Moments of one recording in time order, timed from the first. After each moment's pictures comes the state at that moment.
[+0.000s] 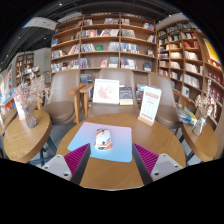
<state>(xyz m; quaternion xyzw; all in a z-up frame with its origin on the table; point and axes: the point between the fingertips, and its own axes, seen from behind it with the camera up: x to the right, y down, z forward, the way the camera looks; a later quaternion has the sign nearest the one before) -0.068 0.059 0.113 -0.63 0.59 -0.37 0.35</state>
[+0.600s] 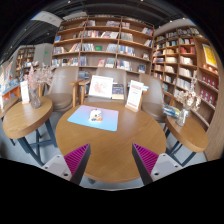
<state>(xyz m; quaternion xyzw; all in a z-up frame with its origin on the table) -0.223 0.018 0.091 -0.63 0.58 -0.40 0.32</state>
